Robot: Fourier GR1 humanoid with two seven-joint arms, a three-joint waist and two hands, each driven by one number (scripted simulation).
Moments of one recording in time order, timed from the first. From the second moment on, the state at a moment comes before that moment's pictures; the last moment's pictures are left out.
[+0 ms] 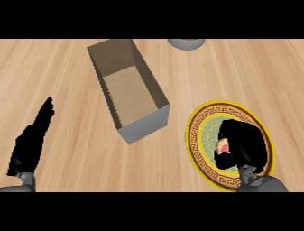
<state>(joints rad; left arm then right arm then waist) 0.00 0.20 0.06 -1.51 -0.18 0.06 0.05 -0.09 -0.16 0.31 -1.62 1.17 0.16 0.63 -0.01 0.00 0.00</state>
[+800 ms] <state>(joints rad) -0.02 0.19 0.06 -1.54 -0.19 0.04 0.10 -0.18 -0.04 0.36 -2.04 1.11 0.16 0.65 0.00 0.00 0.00</state>
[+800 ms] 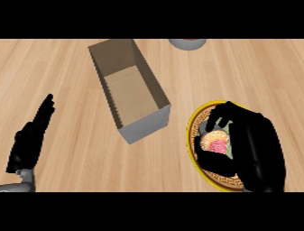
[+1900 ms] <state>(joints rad) -0.01 0.17 0.05 -1.58 -0.21 0.03 0.11 -0.96 0.00 0.35 -1.32 0.80 -0.07 0.82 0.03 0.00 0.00</state>
